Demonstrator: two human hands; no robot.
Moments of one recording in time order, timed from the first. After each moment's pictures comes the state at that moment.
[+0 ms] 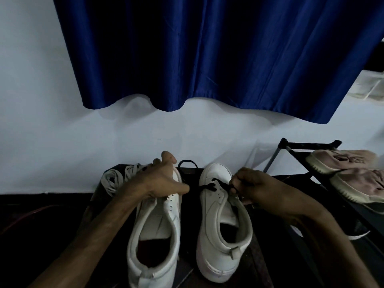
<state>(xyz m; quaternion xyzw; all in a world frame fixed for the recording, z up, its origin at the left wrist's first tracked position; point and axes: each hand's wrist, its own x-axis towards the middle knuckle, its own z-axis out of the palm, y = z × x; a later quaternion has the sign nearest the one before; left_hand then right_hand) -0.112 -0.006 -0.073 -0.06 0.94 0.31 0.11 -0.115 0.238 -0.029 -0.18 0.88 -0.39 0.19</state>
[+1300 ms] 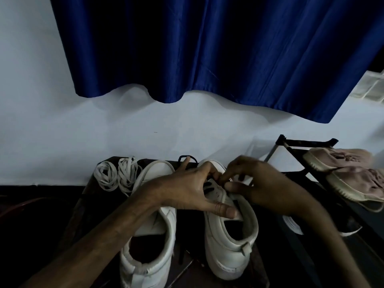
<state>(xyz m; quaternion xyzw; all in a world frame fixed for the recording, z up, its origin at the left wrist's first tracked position) -0.100 0.039 -0.072 0.21 0.91 0.34 0.14 -0.124 0.240 -0.026 -0.34 0.92 -0.20 0.07</state>
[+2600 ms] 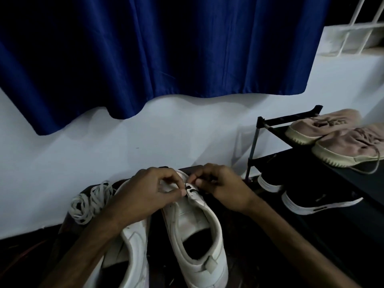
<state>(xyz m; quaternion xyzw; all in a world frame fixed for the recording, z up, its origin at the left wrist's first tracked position) -0.103 0.046 -0.061 0.11 0.93 0.36 0.02 -0.159 0.250 -0.110 -0.27 0.83 -0.49 0.04</state>
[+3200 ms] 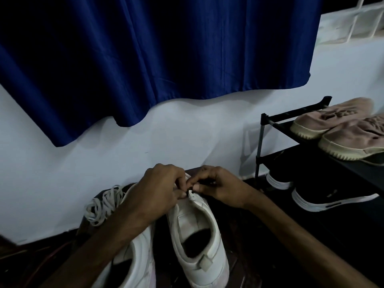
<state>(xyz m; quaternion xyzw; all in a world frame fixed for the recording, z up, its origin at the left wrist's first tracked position) -0.105 0.075 -0.044 0.06 0.99 0.15 -0.03 -0.167 0.249 -0.115 -0.36 0.75 -0.55 0.08</state>
